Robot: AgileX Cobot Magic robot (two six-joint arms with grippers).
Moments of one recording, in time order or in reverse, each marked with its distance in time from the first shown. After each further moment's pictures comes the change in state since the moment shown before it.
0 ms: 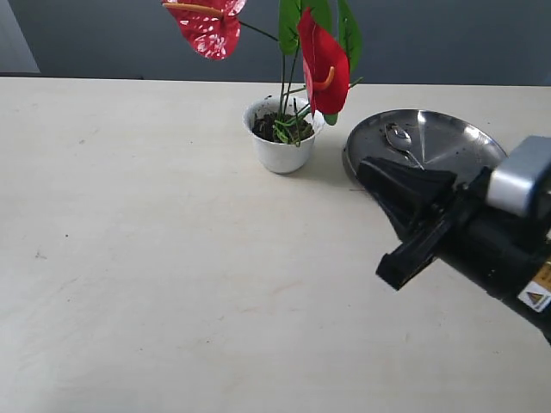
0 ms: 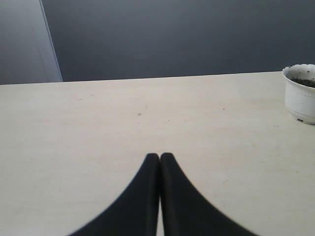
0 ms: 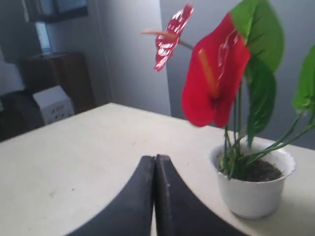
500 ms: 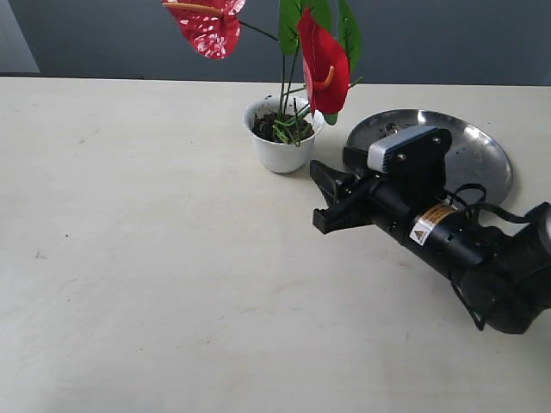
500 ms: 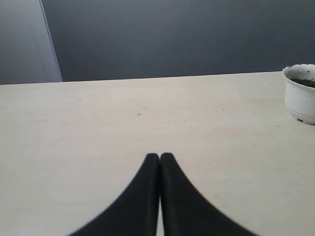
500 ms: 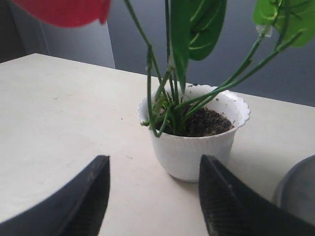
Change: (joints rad) left arm 0.000 0.000 0.000 0.000 0.000 0.000; right arm -0.002 0.526 -0.310 0.169 -0.006 -0.150
